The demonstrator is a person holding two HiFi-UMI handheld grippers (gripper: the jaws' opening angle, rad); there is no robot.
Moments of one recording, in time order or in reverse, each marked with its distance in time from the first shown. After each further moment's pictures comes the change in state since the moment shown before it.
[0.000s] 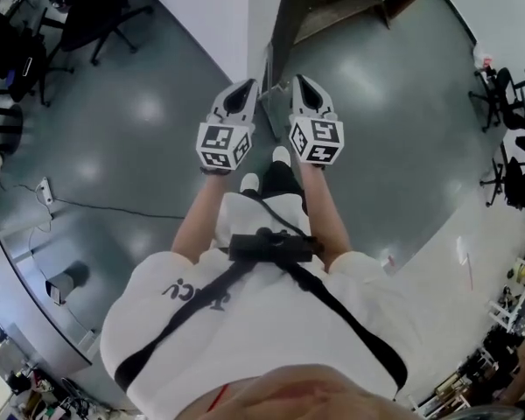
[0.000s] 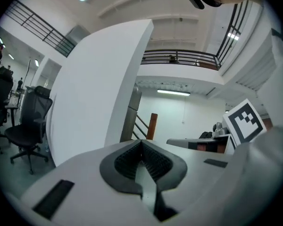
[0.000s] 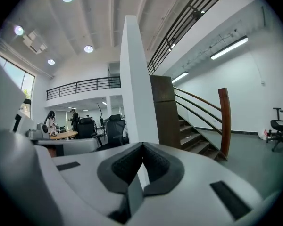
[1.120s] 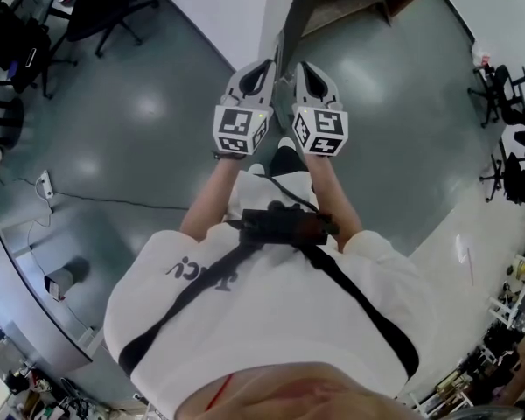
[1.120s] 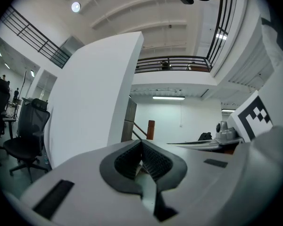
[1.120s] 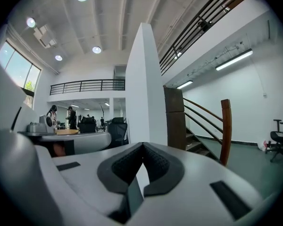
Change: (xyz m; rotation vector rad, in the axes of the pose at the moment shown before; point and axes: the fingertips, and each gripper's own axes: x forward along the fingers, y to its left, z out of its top) left arm -0.026 -0.020 0.040 0.081 -0.102 -0.023; right arm -0.027 0.049 0.025 -0.079 -0.066 -0.006
